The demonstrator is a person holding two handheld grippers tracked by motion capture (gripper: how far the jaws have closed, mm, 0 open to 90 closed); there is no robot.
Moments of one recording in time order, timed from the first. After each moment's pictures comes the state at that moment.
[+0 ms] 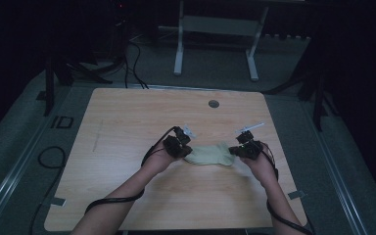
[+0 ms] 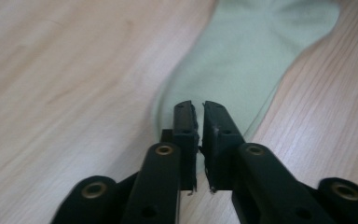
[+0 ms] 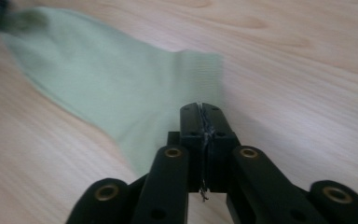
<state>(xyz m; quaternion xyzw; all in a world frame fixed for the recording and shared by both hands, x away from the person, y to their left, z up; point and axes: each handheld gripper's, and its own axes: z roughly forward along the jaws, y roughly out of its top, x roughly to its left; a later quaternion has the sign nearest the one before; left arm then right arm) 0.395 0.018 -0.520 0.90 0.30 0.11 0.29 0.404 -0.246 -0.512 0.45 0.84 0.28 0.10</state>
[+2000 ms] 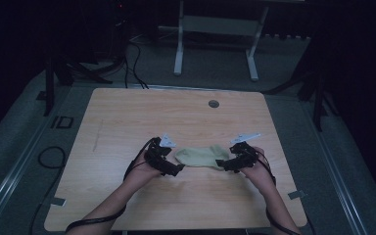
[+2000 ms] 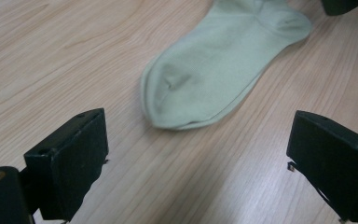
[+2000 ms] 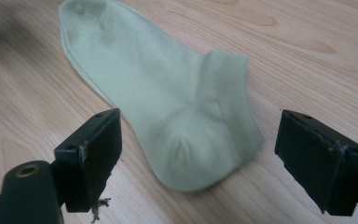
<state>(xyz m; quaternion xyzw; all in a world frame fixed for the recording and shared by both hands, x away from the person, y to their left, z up) 0.351 0.079 -0.529 0.86 0.33 0.11 0.37 0.379 -0.237 -0.527 0.37 0.86 0.34 0.10</state>
